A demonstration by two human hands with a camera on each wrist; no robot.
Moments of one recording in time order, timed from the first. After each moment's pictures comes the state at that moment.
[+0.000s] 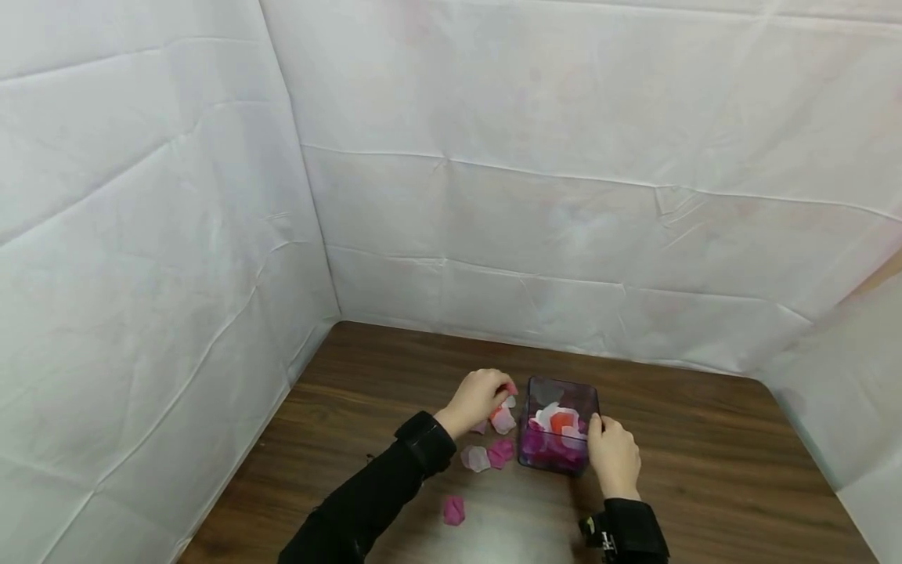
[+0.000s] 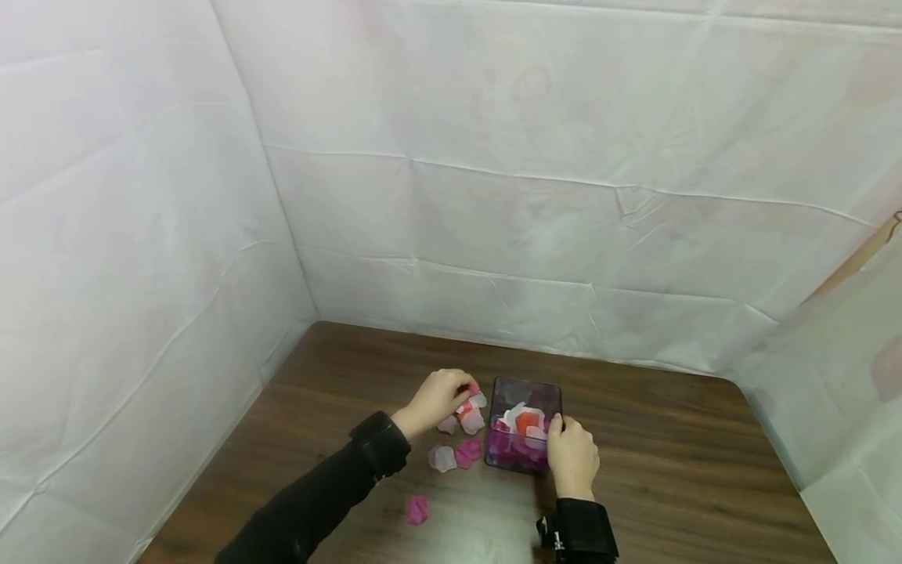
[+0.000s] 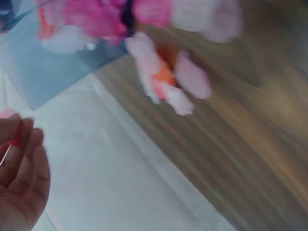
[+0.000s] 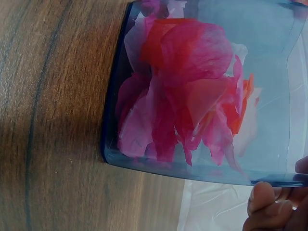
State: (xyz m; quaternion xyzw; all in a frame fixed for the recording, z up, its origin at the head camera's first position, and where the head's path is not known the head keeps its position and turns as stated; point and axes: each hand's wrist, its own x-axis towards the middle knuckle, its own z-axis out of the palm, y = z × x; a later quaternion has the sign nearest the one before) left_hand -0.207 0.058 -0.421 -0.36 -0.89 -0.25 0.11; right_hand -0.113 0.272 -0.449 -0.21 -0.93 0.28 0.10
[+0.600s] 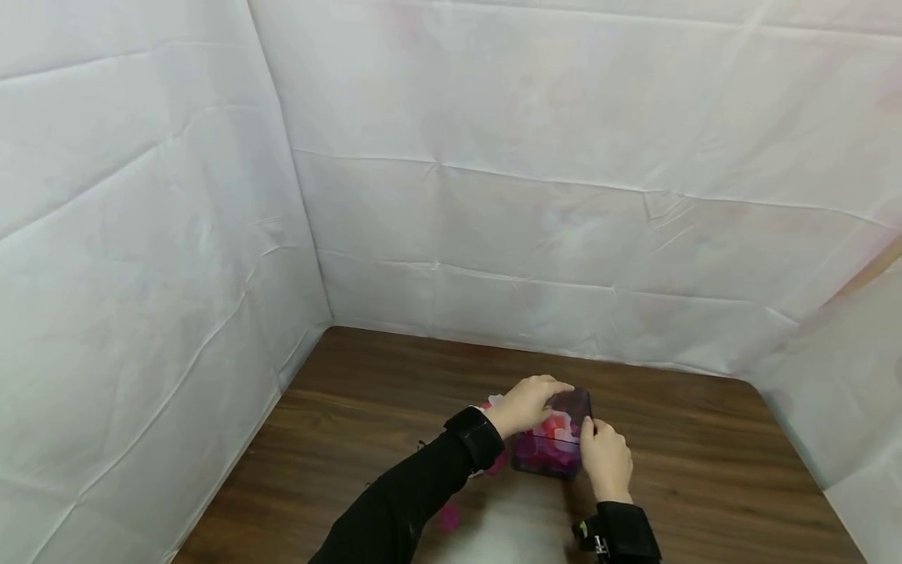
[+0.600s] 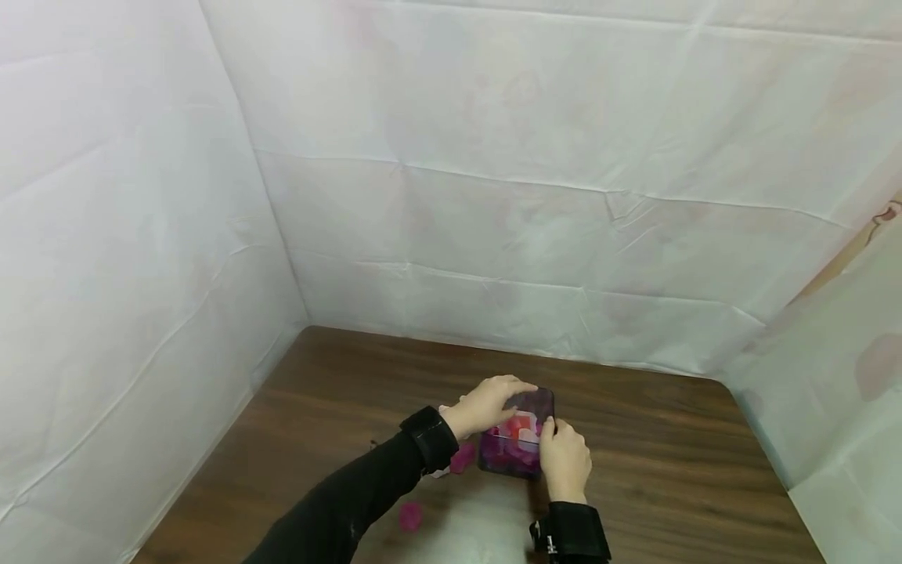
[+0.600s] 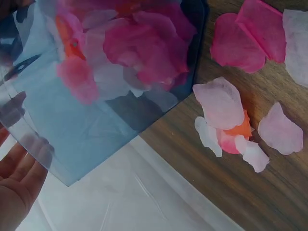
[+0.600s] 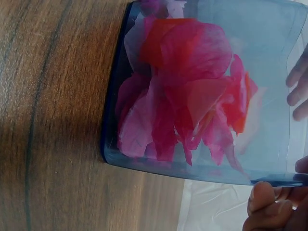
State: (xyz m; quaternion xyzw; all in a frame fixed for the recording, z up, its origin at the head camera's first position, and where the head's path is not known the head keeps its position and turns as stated) left_hand -0.203 0.130 -0.409 -0.45 -0.86 -0.22 0.02; right_hand -0.114 0.273 -0.449 -0.21 -0.93 0.28 0.10
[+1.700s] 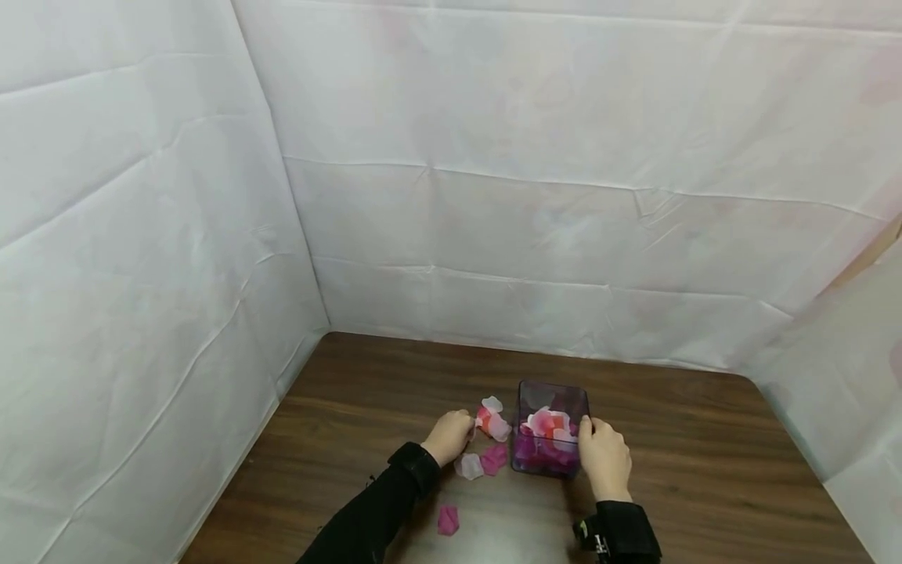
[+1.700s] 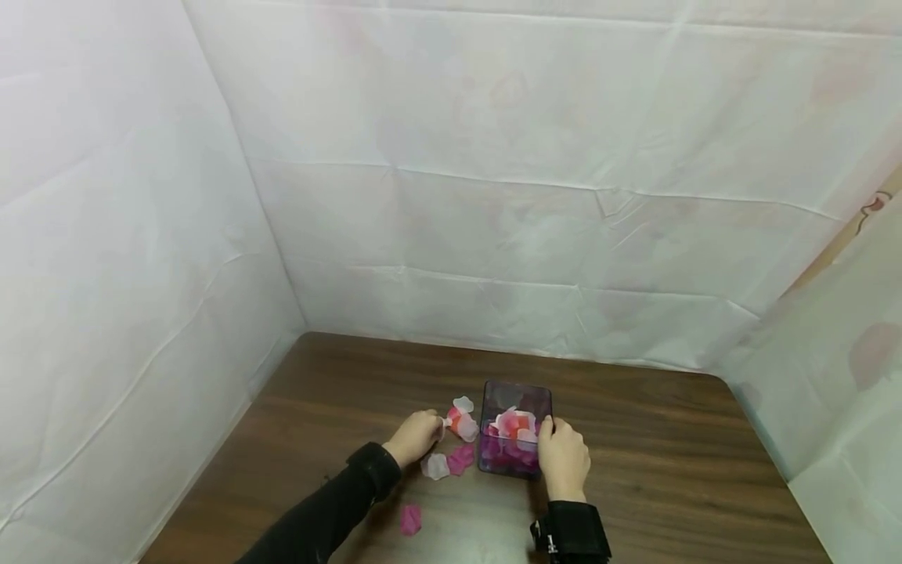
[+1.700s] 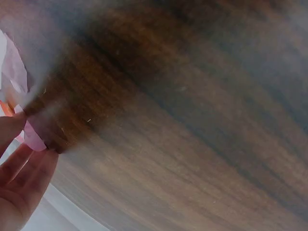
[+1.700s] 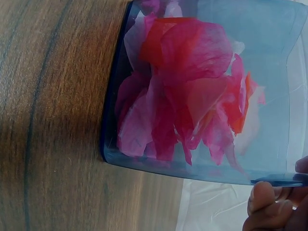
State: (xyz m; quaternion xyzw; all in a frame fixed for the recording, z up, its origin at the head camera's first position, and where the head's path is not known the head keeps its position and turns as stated) left_hand -0.225 0.025 -0.529 -0.37 -0.91 -0.16 0.10; right_hand -0.118 0.267 -0.449 -0.21 -0.93 0.27 0.11
